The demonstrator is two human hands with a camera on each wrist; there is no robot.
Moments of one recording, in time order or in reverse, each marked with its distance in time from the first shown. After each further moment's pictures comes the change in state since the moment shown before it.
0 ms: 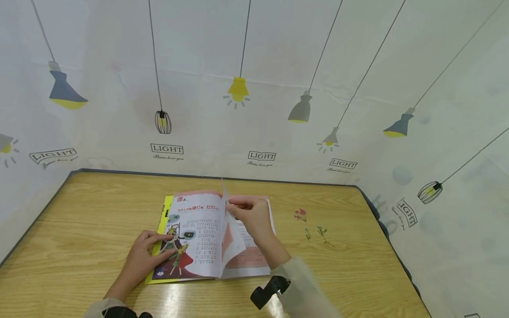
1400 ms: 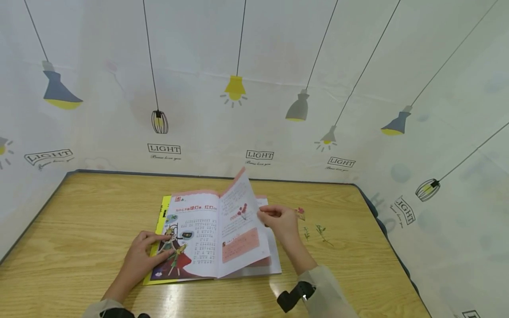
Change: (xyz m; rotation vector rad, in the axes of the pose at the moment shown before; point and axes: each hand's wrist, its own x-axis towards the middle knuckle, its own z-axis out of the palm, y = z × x) left_hand 0.000 0.001 0.001 -0.020 -0.025 -0.022; right_hand -0.006 0.030 -0.067 -0.139 0.129 0.101
